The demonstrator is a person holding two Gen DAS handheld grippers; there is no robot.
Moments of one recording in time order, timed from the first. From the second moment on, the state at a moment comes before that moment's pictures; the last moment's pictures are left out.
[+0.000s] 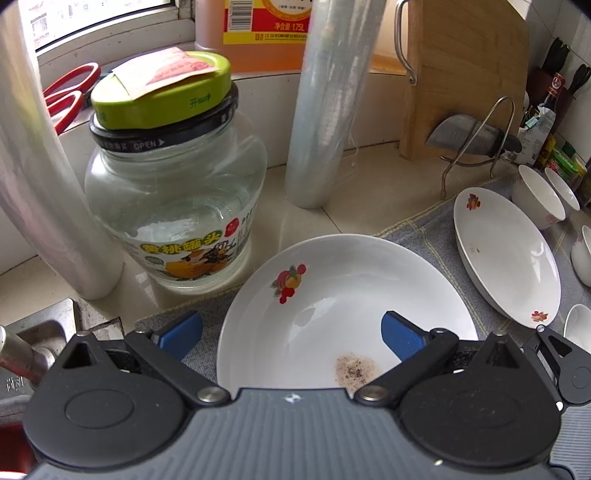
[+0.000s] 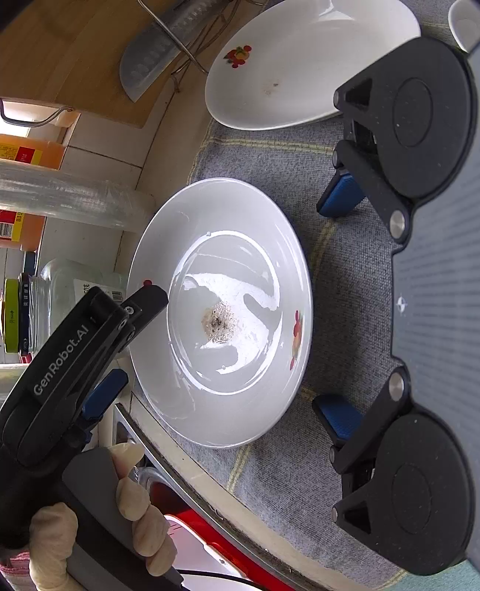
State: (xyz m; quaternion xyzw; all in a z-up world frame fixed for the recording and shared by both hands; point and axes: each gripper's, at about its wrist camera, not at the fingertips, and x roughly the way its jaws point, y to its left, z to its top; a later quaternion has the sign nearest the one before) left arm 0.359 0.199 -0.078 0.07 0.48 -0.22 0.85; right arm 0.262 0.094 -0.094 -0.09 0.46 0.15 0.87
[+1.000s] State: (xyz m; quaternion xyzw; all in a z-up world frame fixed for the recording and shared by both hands) left arm 0.393 0.184 -0.088 0.12 0.54 -0.31 0.78; right arm 0.281 0.090 -0.090 -0.17 0.42 0.22 0.86
